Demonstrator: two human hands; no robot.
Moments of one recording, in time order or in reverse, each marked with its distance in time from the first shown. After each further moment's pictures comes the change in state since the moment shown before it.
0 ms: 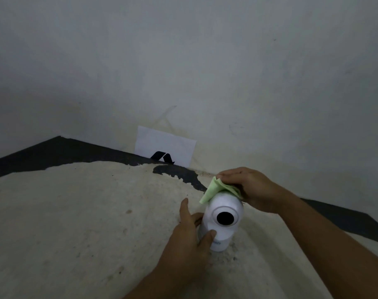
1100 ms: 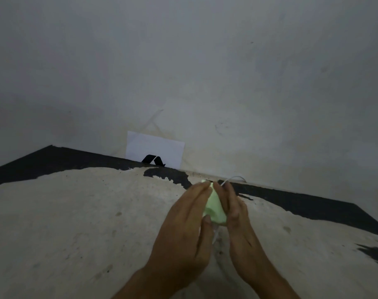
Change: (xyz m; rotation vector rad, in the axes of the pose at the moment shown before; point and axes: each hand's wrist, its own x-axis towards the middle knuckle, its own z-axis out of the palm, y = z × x) left_hand -0.016 0.040 0.002 0.459 0.236 0.592; right_hand -0.073 0.063 0.058 -0.099 0.494 -0.285
